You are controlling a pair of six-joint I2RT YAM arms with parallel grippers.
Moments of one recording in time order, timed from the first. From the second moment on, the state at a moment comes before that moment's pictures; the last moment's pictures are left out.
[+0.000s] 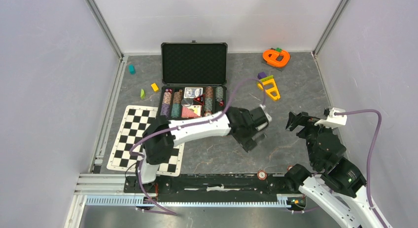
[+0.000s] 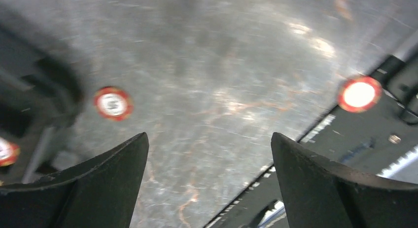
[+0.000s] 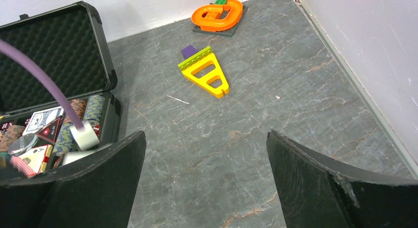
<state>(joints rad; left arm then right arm) -1.17 1.97 1.69 -0.88 -0.12 -0.23 0.67 0.27 0.76 -0.66 0.77 0.36</state>
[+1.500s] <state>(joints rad) -1.28 2.08 1.51 -0.51 -0.24 -0.33 0.67 0.26 0.78 -0.68 0.77 0.36</state>
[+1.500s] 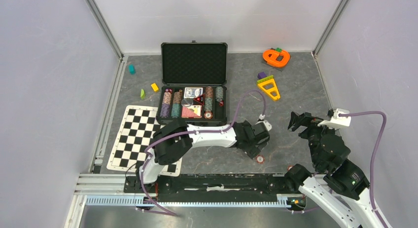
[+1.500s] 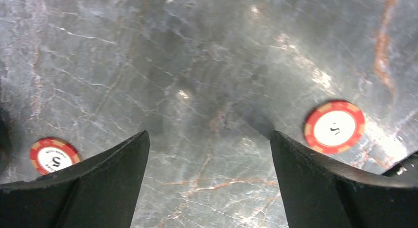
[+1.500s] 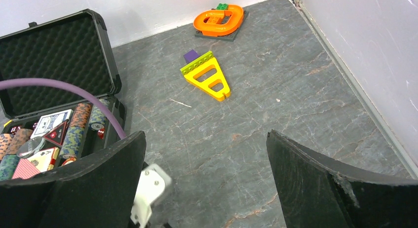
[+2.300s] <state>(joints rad) -1.27 2.02 1.49 -0.46 -0.07 -0.35 0.67 0.27 0.78 -0.68 0.77 0.36</state>
